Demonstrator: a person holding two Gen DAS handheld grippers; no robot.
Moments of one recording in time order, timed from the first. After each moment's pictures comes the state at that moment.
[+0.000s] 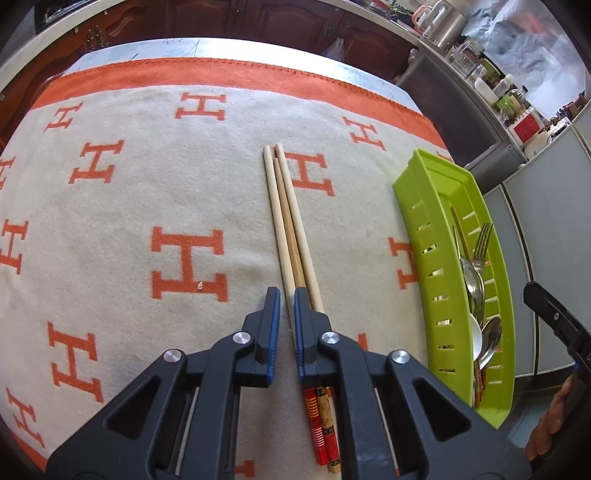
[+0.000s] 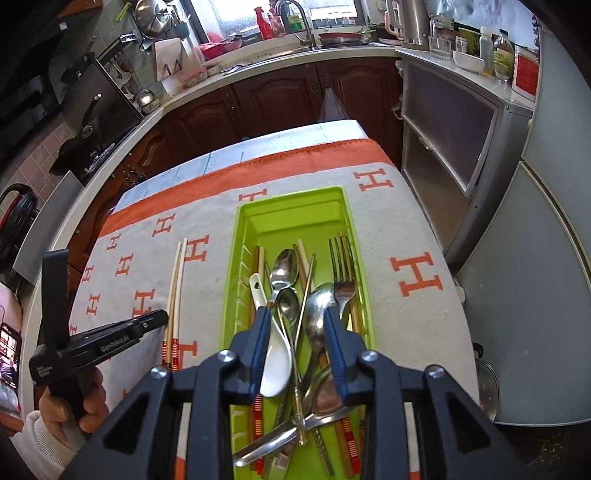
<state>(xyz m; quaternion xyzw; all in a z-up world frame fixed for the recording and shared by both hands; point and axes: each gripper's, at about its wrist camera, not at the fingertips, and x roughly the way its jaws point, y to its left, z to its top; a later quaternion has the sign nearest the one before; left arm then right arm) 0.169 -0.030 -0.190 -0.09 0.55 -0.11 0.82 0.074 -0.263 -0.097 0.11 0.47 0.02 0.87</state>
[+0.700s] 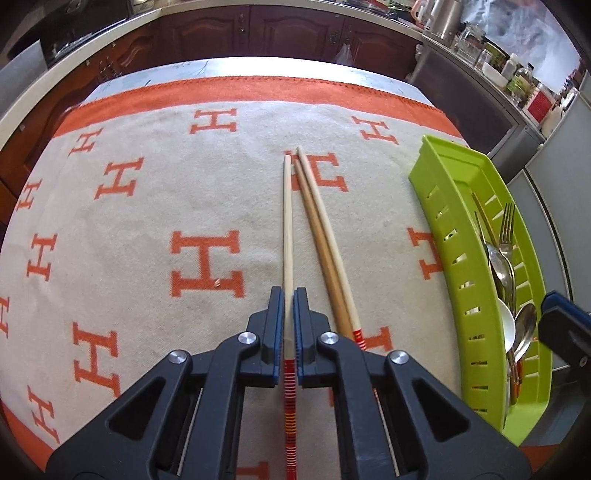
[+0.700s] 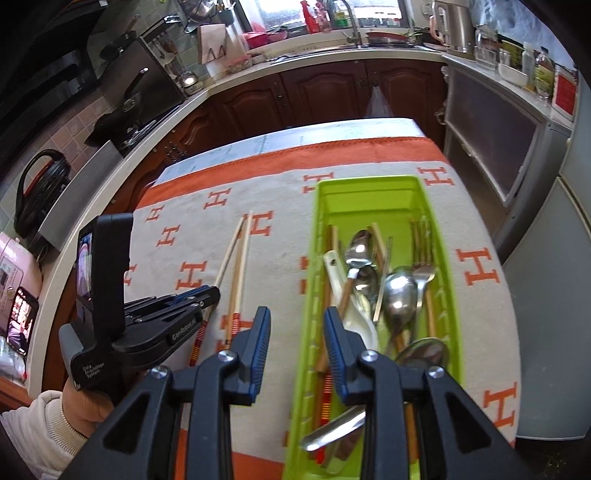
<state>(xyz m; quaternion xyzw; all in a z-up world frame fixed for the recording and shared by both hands) 0.153 -0.036 -0.189 -0.03 0.53 -0.07 0.84 0.061 -0.206 -0.099 0.10 0.48 0.10 0.87</state>
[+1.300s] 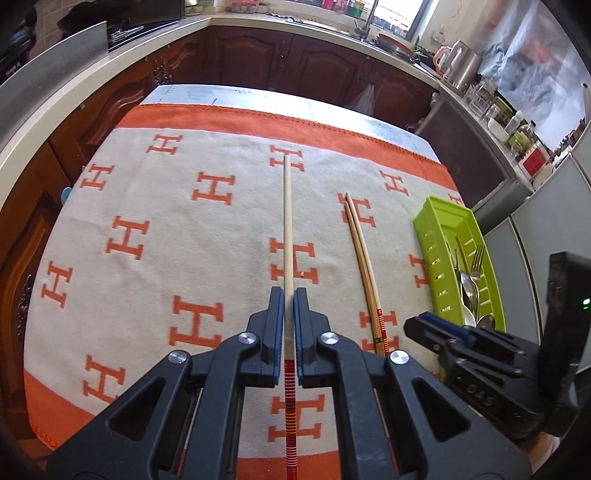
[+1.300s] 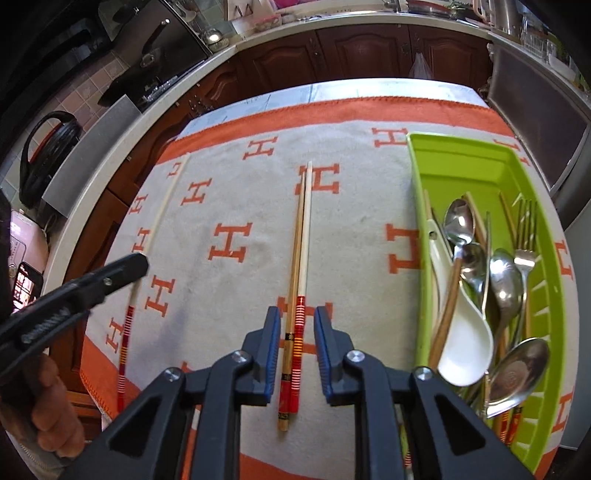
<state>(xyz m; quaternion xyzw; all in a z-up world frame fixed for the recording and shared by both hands) 0.107 0.049 -0.113 -0.10 0.50 -0.04 0.86 0.089 -0.138 -0.140 0.08 0.54 0.14 0.83</state>
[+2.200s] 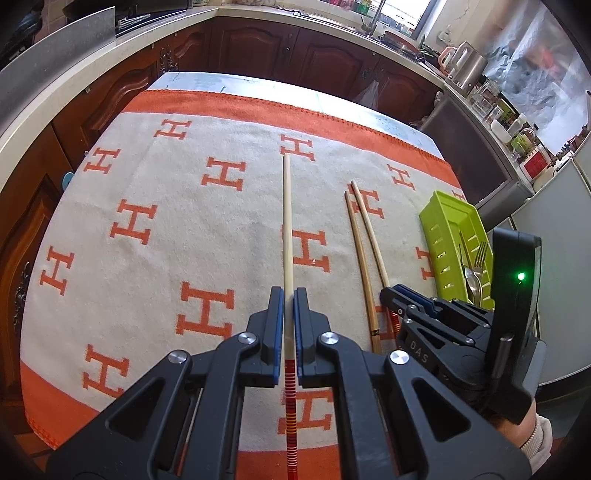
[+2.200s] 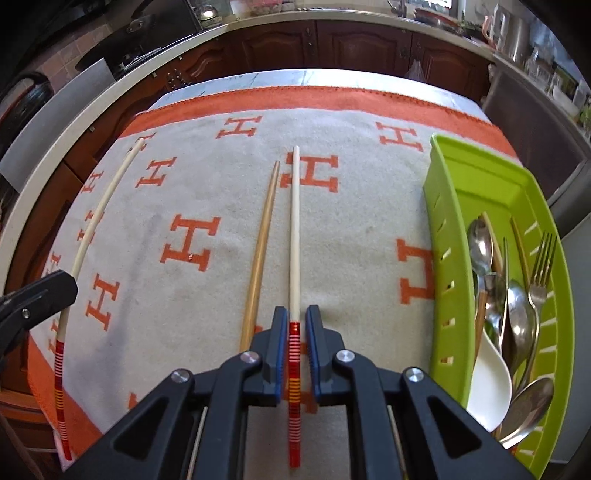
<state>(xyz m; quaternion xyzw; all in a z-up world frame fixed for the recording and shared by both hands) 0.102 0.056 -0.125 -0.12 0.51 -0.04 0.85 0.116 -0.103 -0.173 -0.01 0.54 0.09 0.84</state>
